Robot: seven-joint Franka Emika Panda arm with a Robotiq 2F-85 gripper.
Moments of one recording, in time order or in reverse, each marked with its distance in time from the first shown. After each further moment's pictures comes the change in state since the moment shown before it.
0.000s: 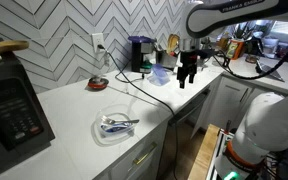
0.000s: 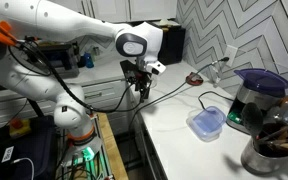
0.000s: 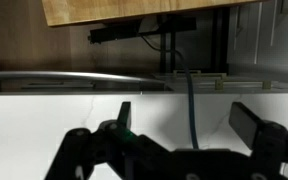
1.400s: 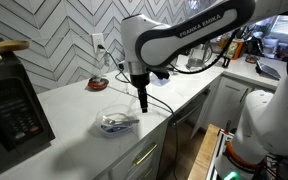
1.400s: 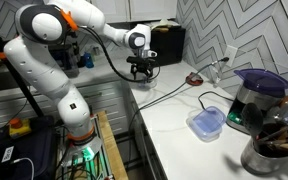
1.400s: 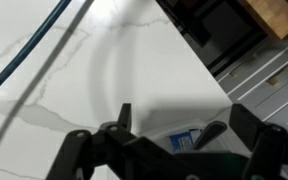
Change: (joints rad) arm 0.316 0.377 0.260 0.194 -0.001 0.243 -0.328
